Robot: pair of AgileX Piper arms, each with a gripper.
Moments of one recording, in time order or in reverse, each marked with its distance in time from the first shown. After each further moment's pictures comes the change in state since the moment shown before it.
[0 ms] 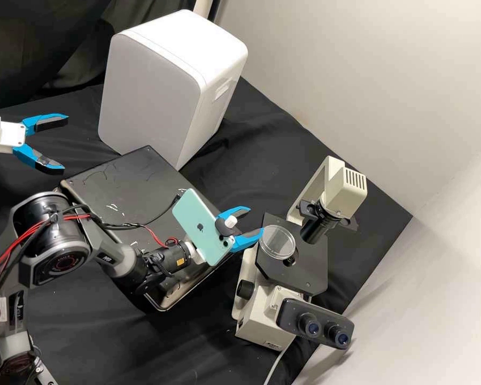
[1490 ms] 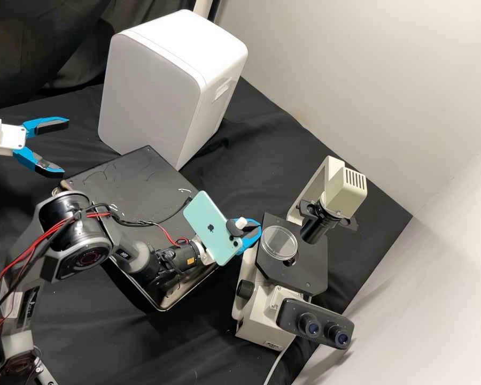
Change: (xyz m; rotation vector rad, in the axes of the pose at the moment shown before) left arm 0.001 -0.003 0.001 -0.001 -0.009 -0.018; right arm 0.023 -0.011 0.014 -0.005 -0.080 -0.036
